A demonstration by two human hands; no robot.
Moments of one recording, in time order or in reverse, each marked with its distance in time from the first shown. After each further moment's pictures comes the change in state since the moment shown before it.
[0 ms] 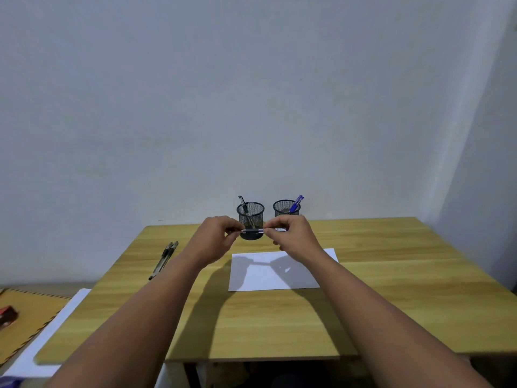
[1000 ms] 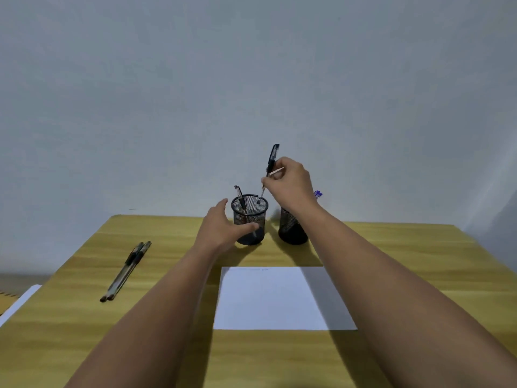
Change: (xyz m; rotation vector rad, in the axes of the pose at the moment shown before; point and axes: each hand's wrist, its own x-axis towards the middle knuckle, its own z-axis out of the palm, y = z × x) left_hand 0.109 -0.085 0.095 -0.218 0.036 -0.446; right_hand 0.173 0.009 0.023 -0.275 0.188 -0.060
